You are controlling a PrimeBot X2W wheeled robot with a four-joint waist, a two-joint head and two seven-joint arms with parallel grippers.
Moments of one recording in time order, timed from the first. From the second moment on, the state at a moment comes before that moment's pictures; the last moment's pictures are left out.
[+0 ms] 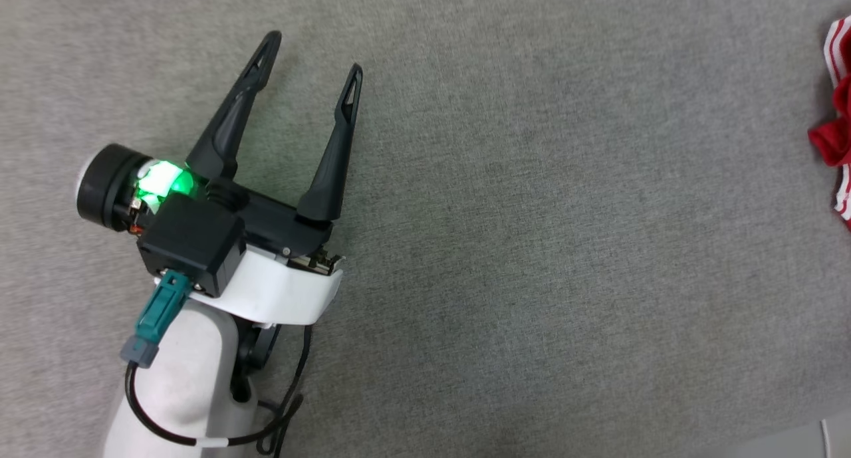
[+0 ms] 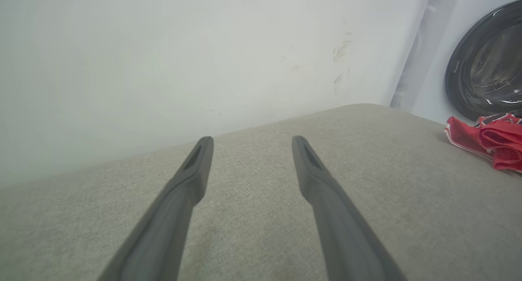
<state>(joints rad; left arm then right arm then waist) -0.43 0.20 -0.23 -0.24 -0.08 -0.09 -0.14 -0.79 -0.51 -0.41 0.76 0.11 0.13 0.09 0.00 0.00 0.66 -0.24</state>
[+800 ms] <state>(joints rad) -0.12 0.12 -0.22 0.01 -0.21 0.00 -0.22 -0.37 -0.31 -0.38 0.60 0.15 0.13 -0.23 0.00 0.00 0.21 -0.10</state>
